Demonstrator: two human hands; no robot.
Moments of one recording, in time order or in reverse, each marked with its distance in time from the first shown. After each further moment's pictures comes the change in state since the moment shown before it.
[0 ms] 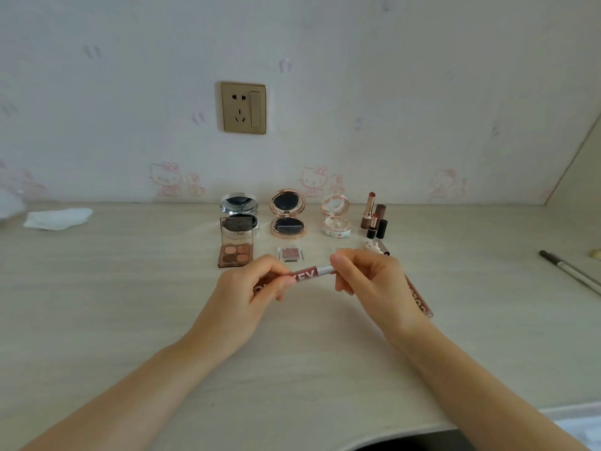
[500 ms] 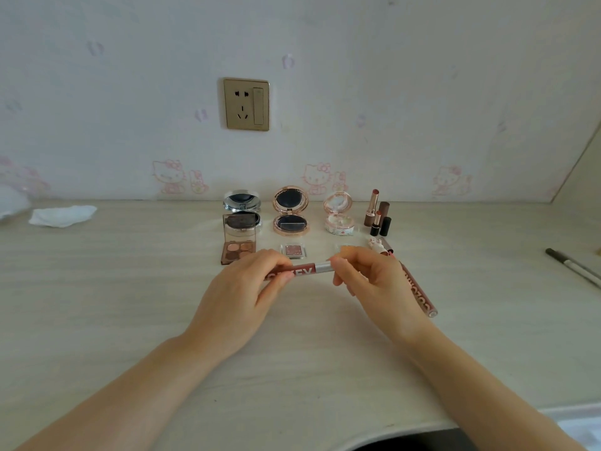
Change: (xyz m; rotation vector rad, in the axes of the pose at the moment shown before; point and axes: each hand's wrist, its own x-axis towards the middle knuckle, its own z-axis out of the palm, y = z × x) left_hand -0.001 0.000 -0.002 0.298 0.034 0.086; right_hand -0.005 -0.006 0.002 -0.064 -0.025 -0.003
